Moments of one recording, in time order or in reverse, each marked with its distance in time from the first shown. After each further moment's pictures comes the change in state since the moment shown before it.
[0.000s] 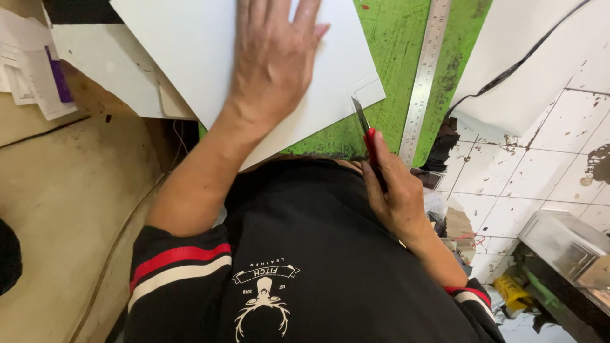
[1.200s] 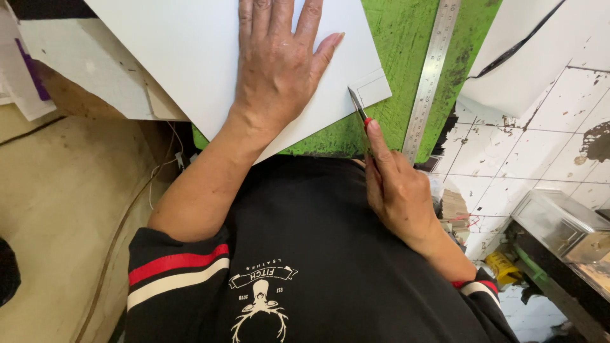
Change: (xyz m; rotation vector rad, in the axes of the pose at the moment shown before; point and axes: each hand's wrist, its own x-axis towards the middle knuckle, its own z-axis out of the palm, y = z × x) left_hand -0.017 0.013 0.009 -0.086 -0.373 -0.133; right_hand 0.014 -0.015 -0.013 -0.278 -0.192 0.067
